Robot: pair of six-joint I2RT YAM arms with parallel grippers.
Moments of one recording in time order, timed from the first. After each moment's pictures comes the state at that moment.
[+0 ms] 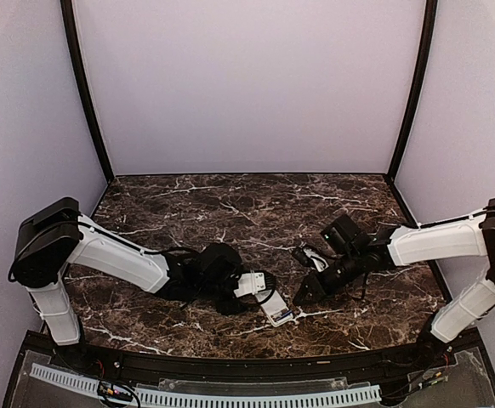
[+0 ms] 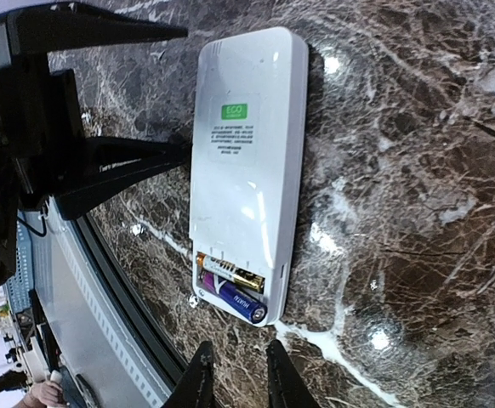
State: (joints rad) left arm -1.09 1.81 0.90 0.08 -0.09 0.49; right arm 0.79 1.48 0.73 -0.32 -0.58 0.42
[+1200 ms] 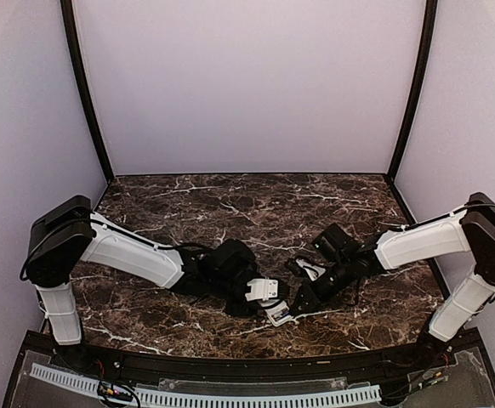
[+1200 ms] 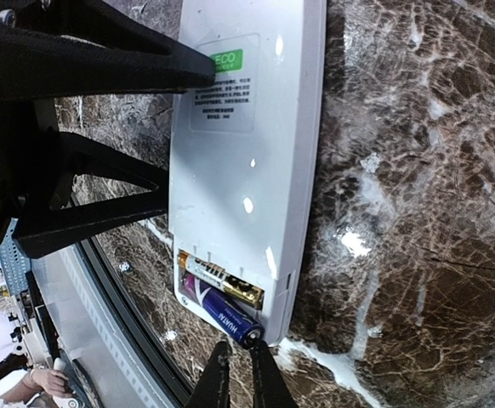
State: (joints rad) left arm -1.10 1.89 1.04 -0.02 0.12 0.59; right arm 0.83 1.59 0.73 -0.27 -0.61 0.42
